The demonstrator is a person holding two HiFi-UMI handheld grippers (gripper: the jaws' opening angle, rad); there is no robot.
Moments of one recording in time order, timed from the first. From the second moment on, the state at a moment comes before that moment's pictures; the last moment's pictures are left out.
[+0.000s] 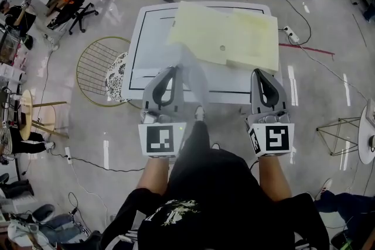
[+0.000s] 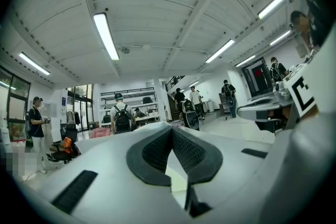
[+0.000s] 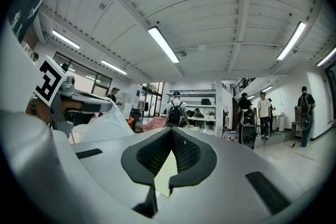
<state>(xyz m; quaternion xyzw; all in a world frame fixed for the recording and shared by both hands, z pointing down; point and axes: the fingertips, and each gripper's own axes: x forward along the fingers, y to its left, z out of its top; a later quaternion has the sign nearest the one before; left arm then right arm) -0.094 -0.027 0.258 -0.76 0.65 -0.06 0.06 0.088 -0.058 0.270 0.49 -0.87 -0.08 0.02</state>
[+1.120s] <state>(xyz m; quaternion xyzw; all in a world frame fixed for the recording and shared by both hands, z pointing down) -0.123 -0.189 0.267 -0.81 0.57 -0.08 0.06 0.051 -0.198 0.275 0.55 -0.83 -0.05 0.05</state>
